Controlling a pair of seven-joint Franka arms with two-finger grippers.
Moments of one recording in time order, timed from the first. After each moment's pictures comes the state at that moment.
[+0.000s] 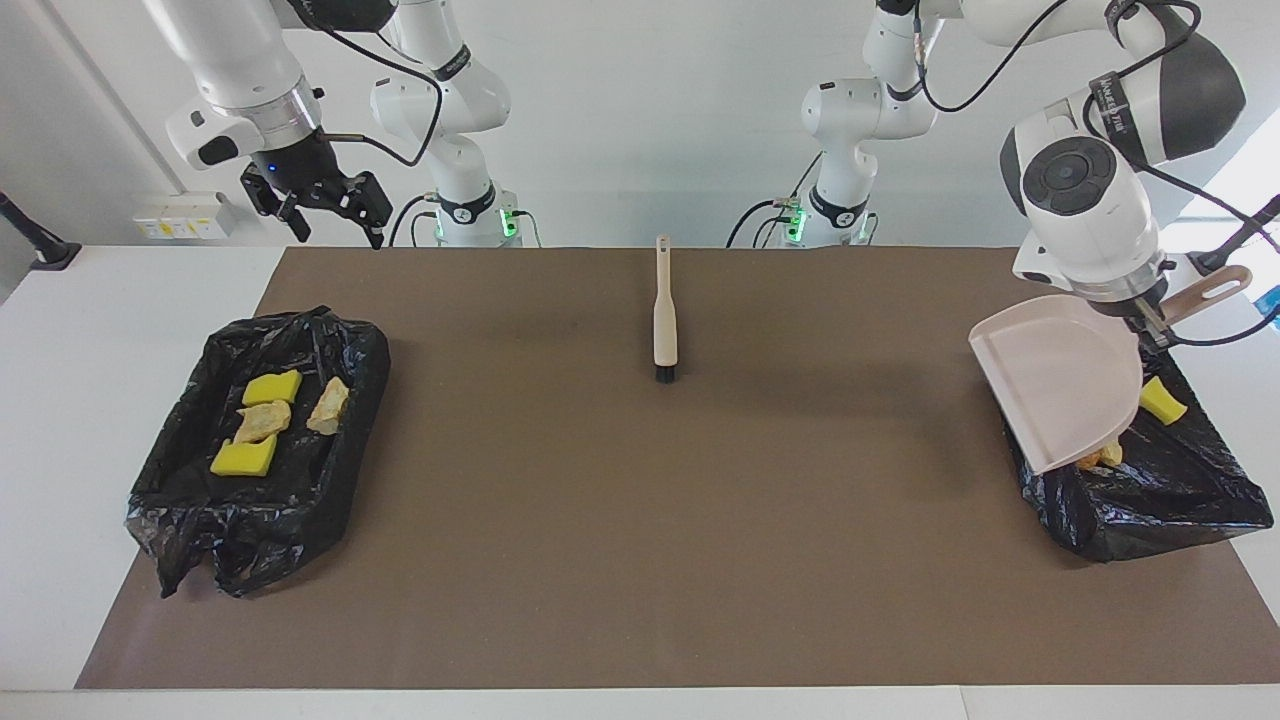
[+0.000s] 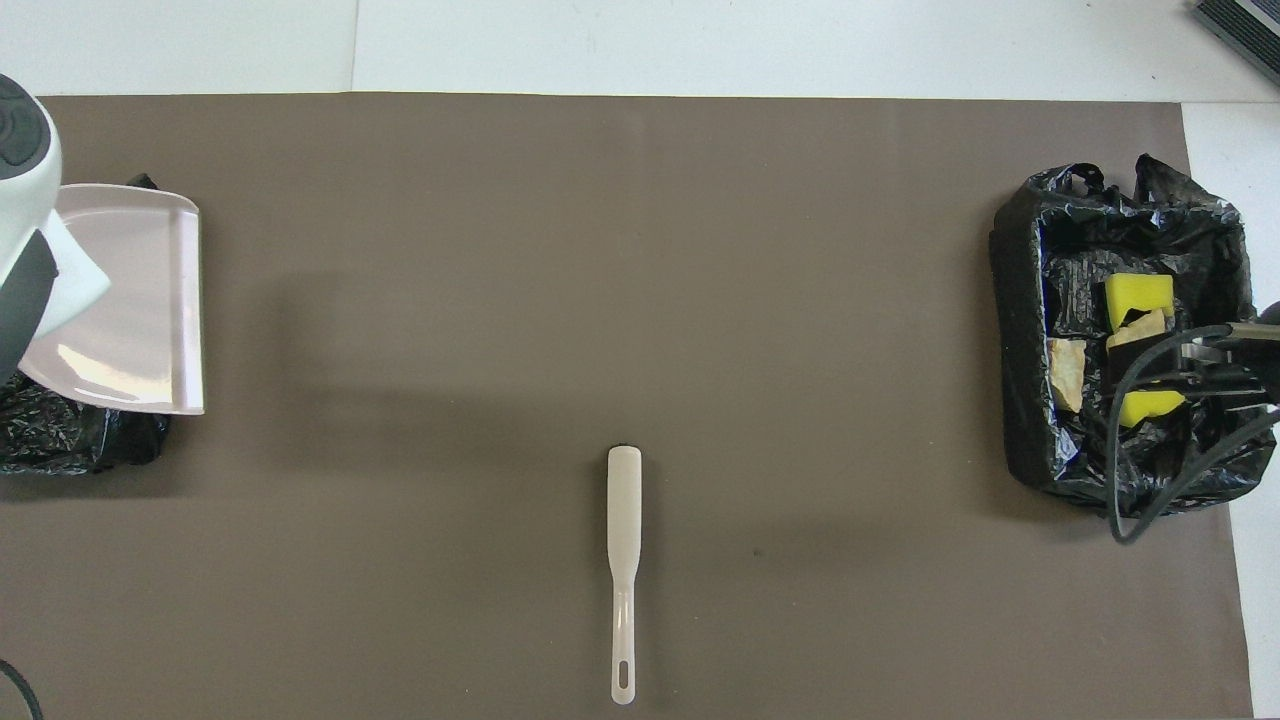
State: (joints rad) left arm -0.08 0.17 -0.05 -1.61 0.73 1.66 1.27; right arm 0.11 -0.10 -0.10 -1.65 -0.01 1.50 0.14
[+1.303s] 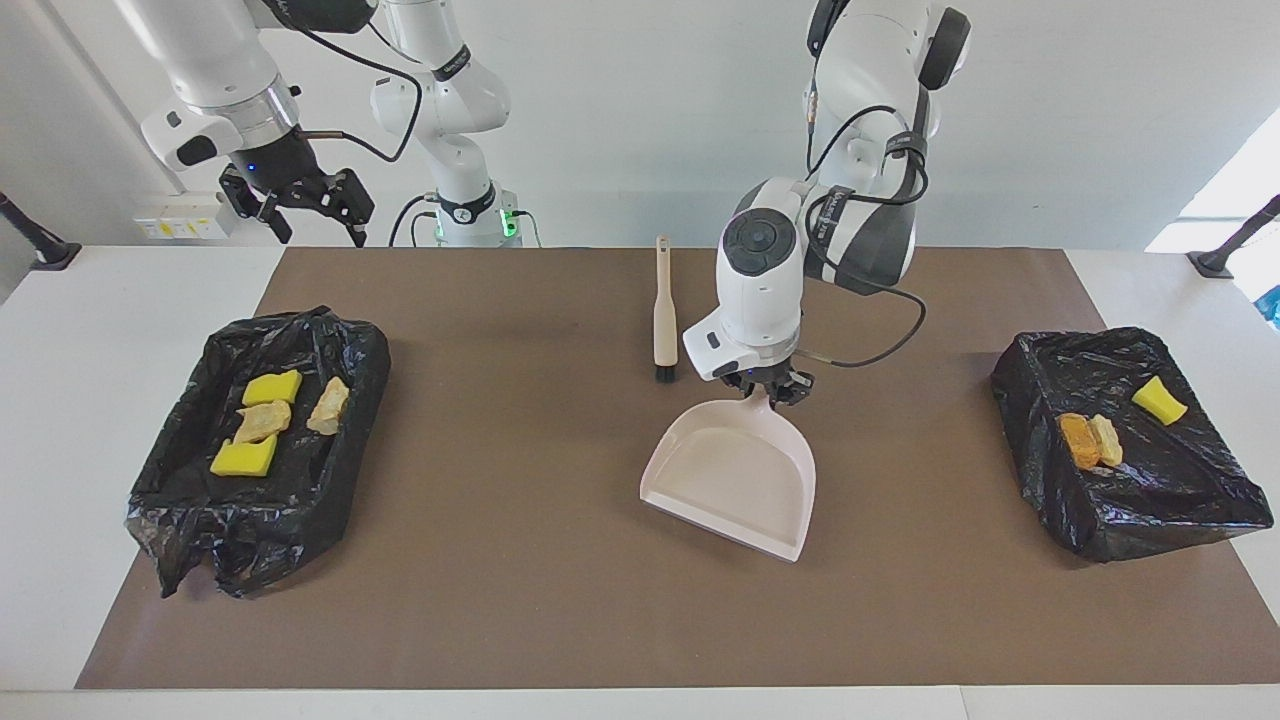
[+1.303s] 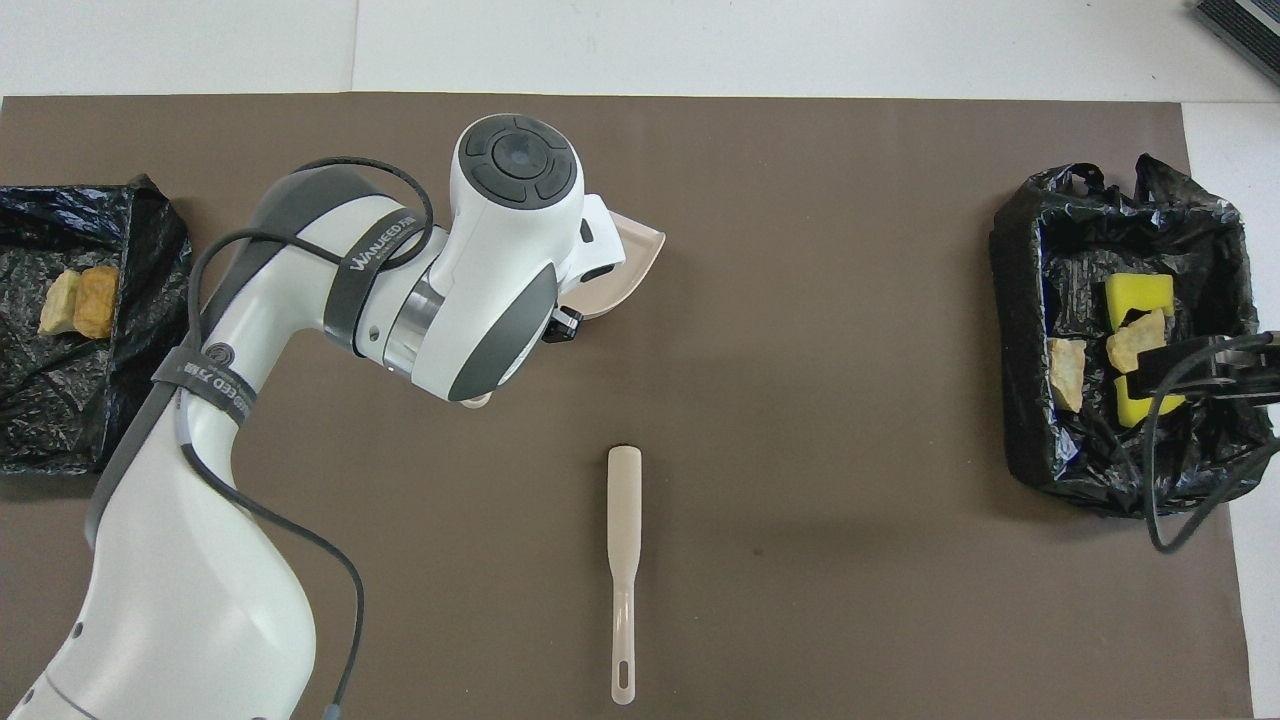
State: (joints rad) left arm -0.52 0.52 -0.05 -1.32 0.13 1.72 -0.19; right arm 0.08 -0.10 -0.11 -1.65 -0.01 1.50 0.05
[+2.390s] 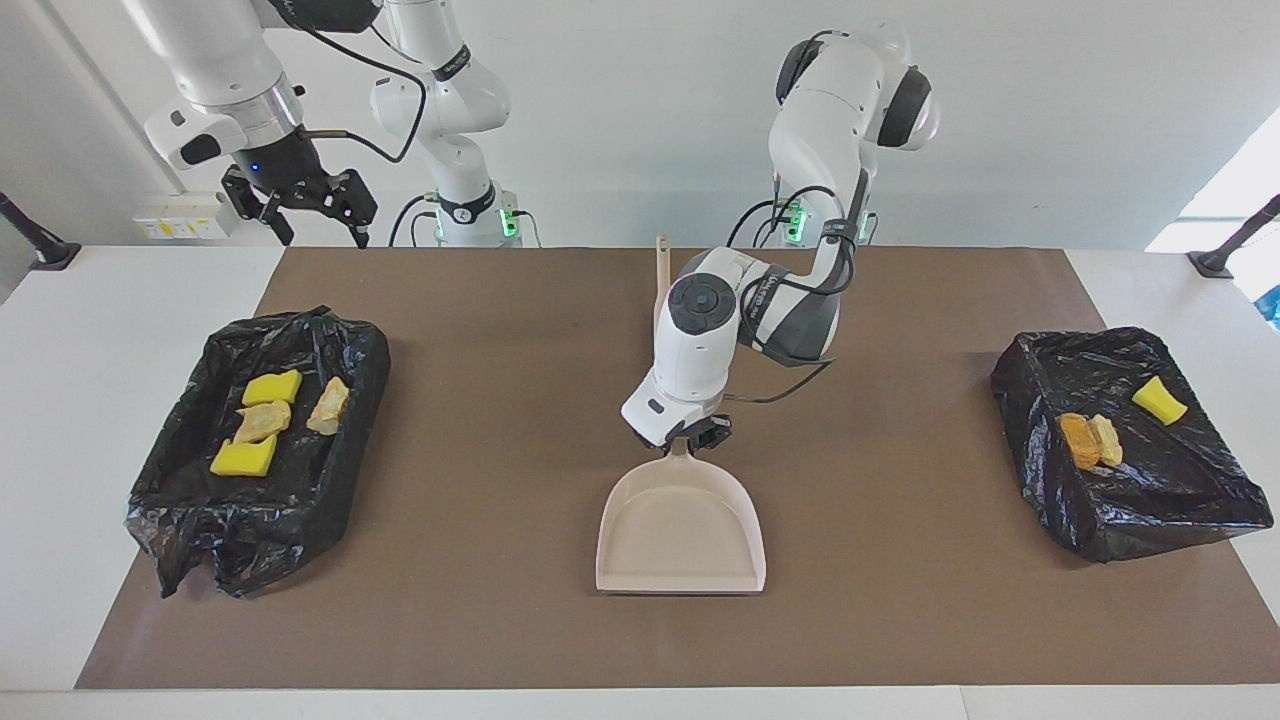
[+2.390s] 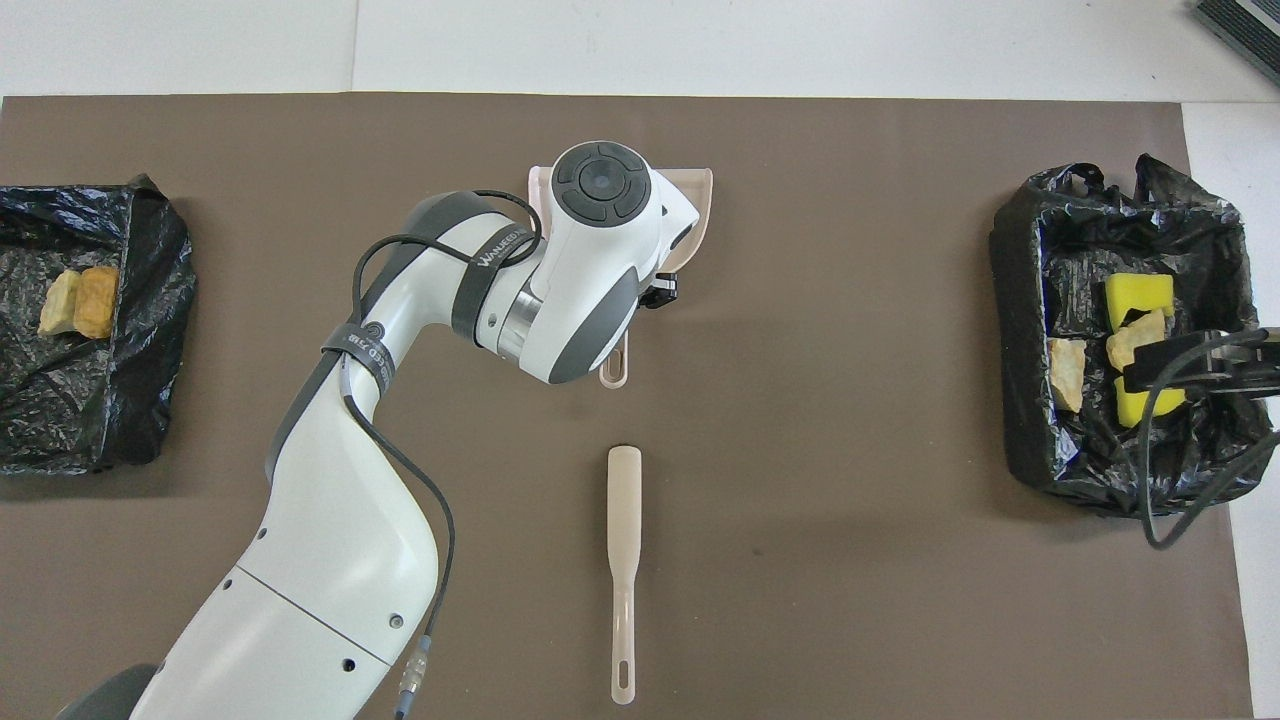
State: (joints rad) left arm -0.58 0.73 -0.05 -1.20 0.01 1.94 -0.50; right arm 0.08 -0.10 -0.11 -1.65 -0.01 1.52 0.05
